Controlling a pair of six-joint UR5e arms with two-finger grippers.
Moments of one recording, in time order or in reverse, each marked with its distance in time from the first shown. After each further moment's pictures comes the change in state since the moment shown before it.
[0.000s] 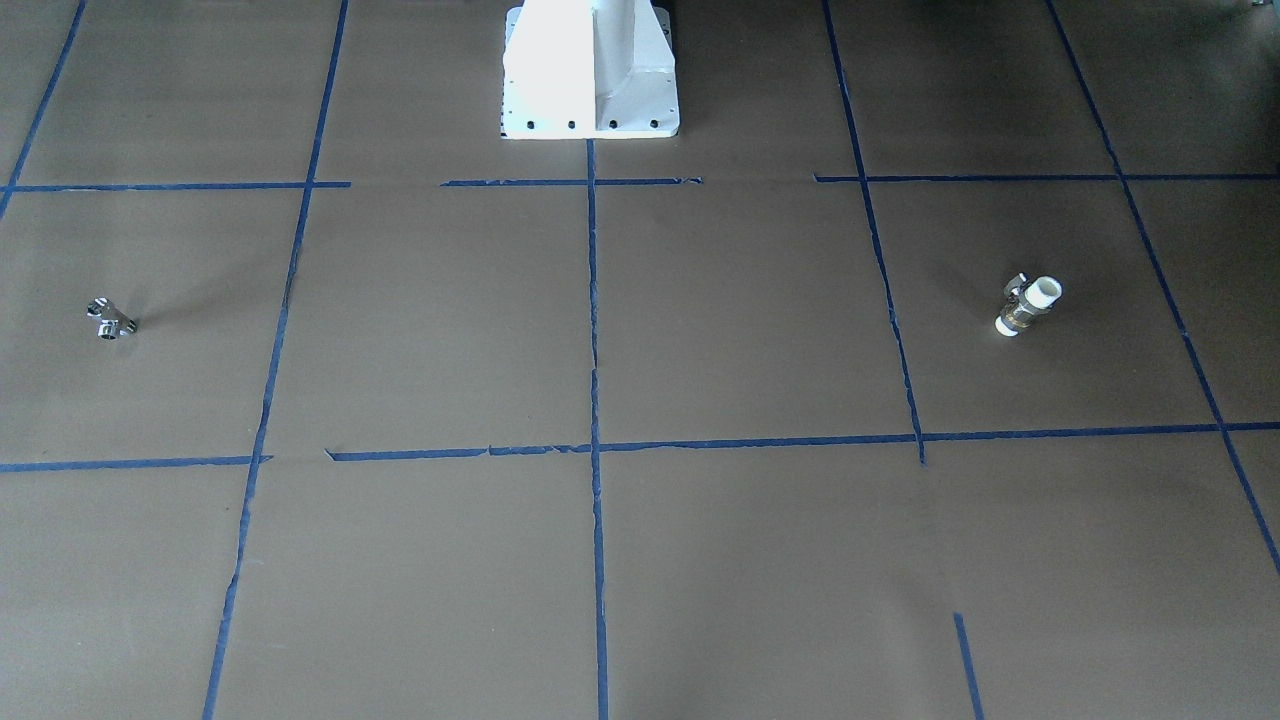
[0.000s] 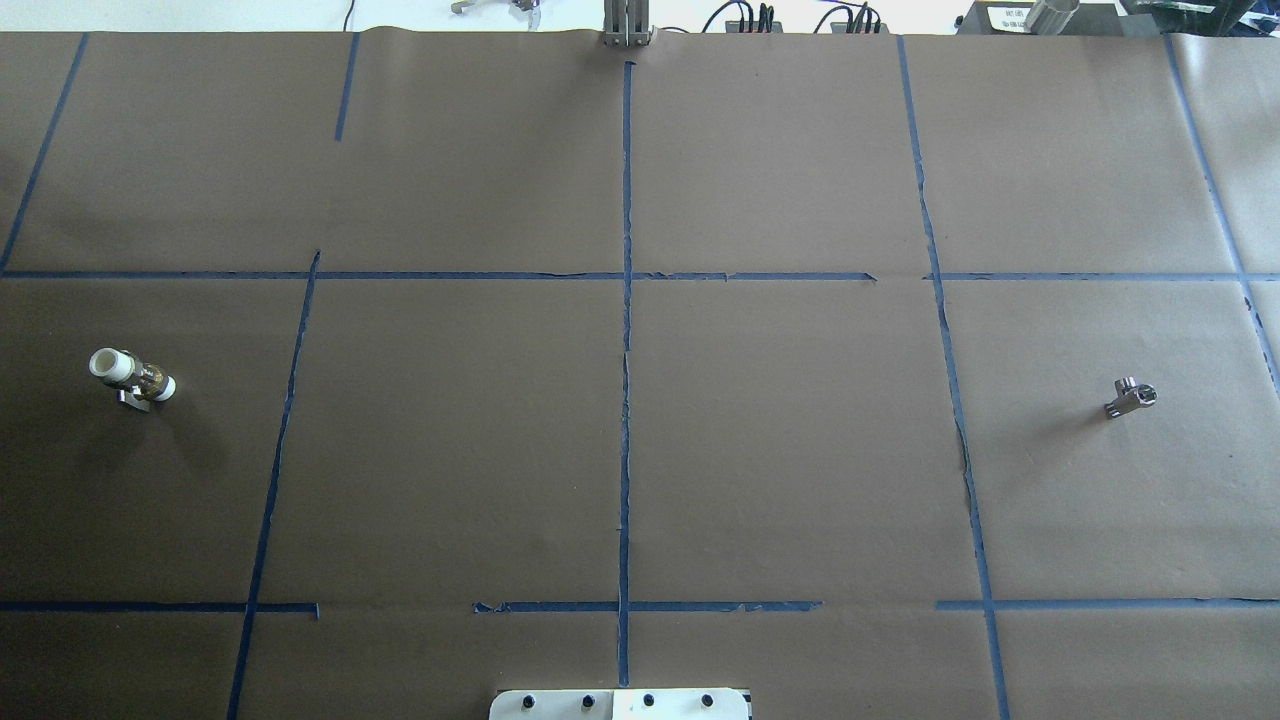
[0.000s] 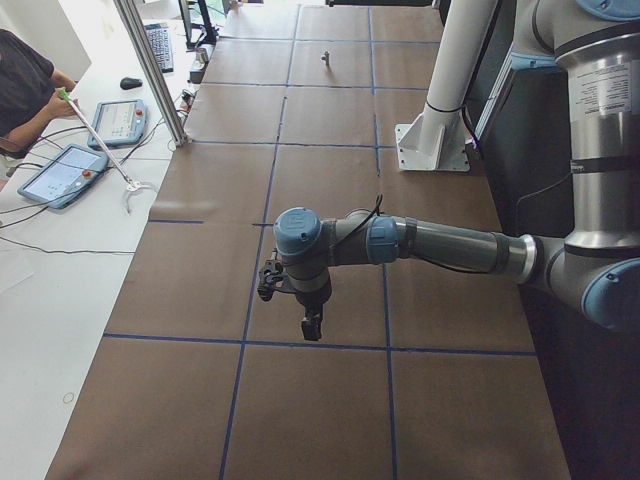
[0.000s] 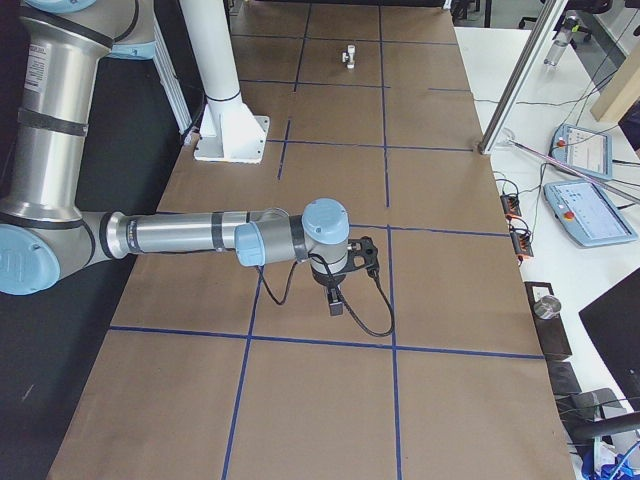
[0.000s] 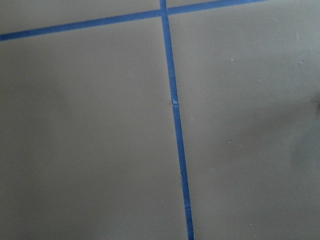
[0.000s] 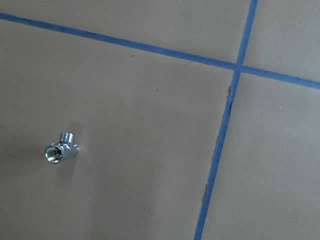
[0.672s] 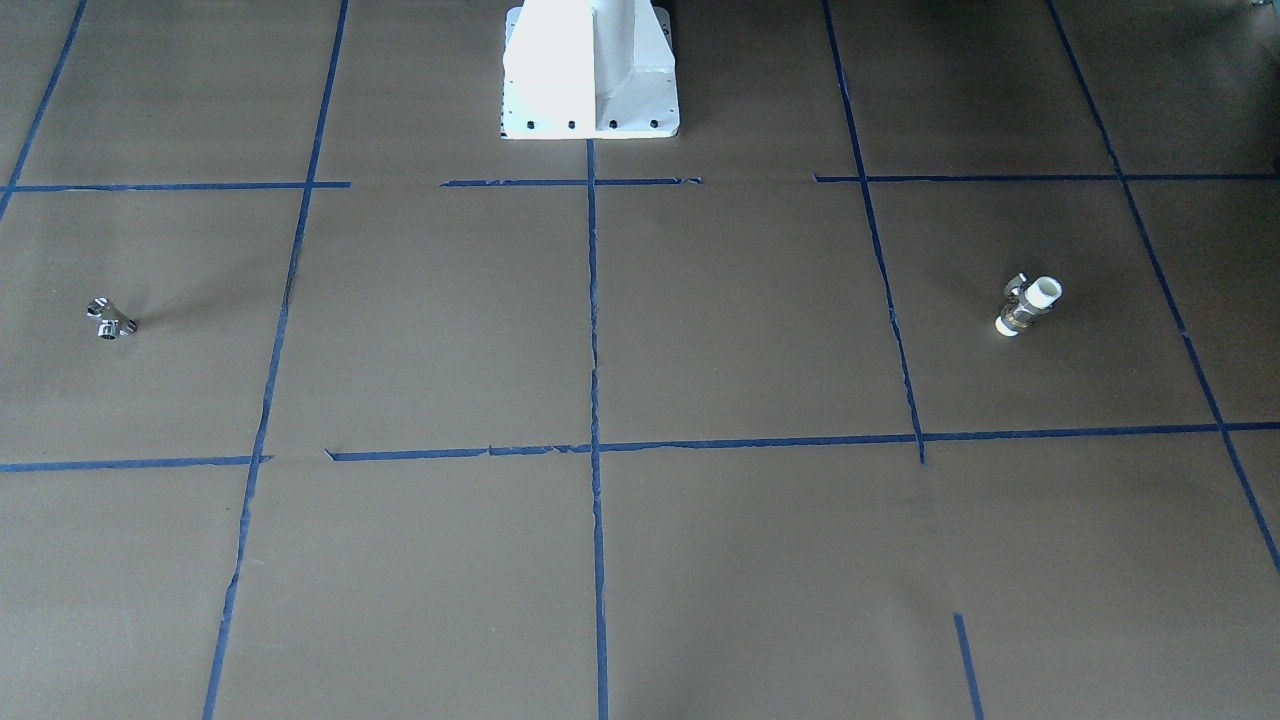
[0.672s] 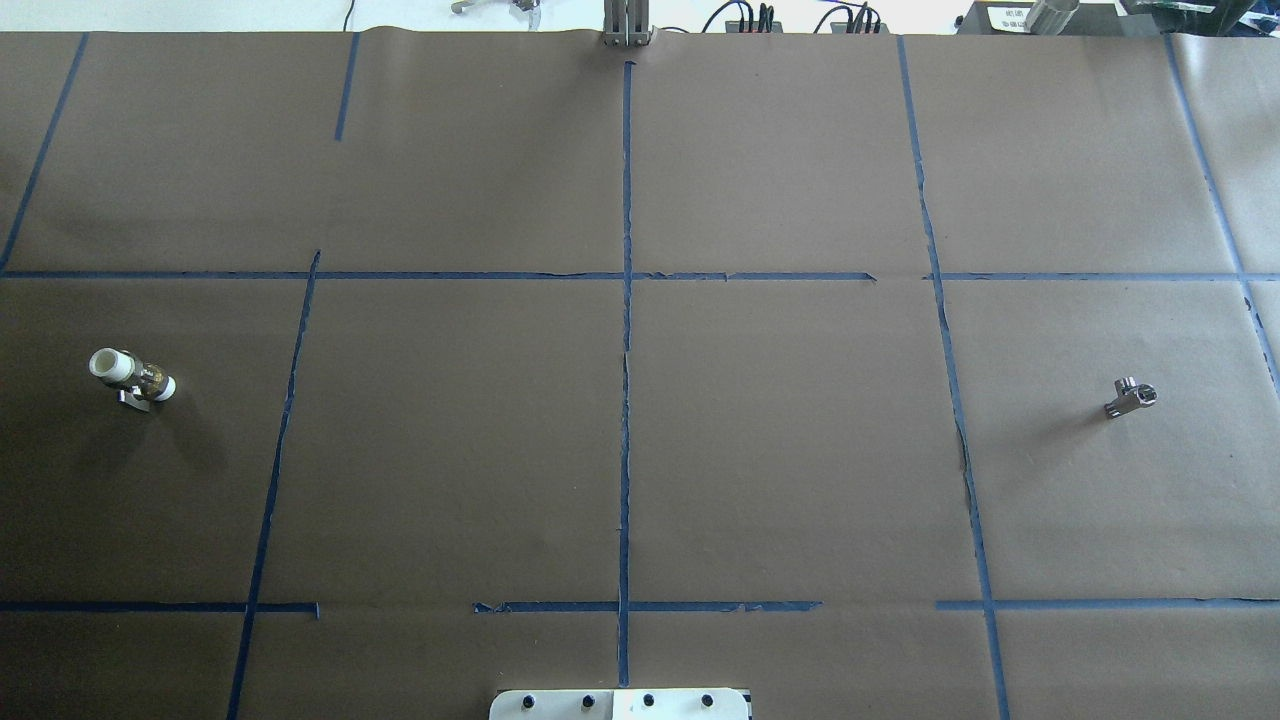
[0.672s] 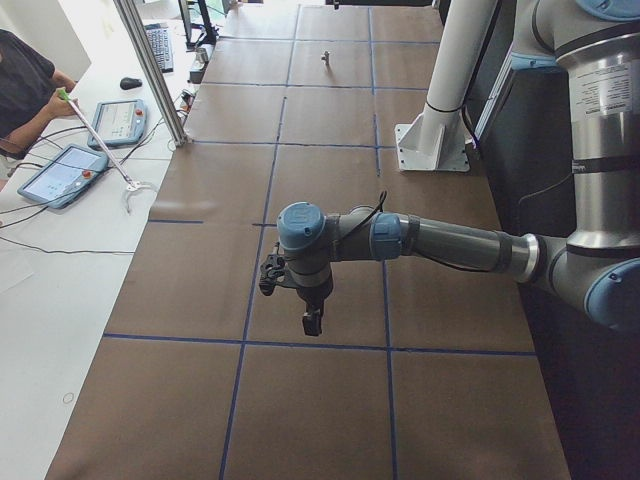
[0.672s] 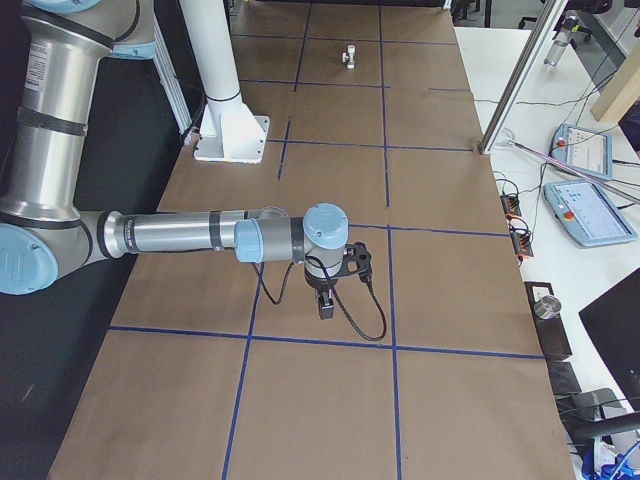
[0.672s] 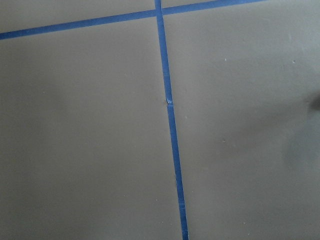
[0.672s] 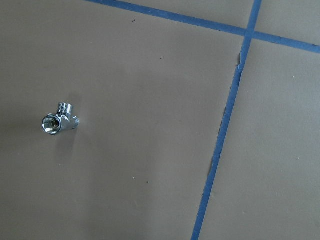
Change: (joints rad) left arm 0.002 0.012 -0.036 -0.010 -0.006 -0.006; right arm -0.031 -0.023 0.013 -0.056 0.001 -0.035
